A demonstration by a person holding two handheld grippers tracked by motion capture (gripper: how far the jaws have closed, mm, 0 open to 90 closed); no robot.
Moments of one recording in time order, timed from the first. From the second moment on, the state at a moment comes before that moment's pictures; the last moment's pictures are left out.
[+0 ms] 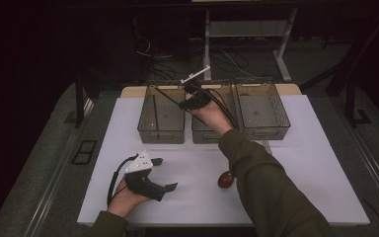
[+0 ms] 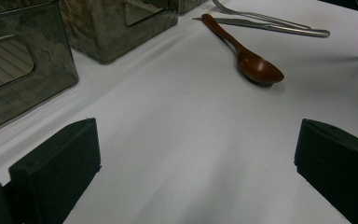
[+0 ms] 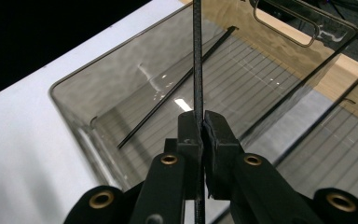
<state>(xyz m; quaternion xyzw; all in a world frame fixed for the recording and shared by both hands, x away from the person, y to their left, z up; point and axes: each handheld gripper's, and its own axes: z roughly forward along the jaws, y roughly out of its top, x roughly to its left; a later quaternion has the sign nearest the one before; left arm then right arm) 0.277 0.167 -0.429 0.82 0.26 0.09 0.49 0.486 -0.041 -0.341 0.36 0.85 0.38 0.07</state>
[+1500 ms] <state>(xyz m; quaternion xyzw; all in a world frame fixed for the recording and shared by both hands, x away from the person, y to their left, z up) 0.280 0.173 -0.430 0.83 0.26 0.09 0.49 0.483 -0.025 -0.343 0.32 0.86 0.40 0.04</state>
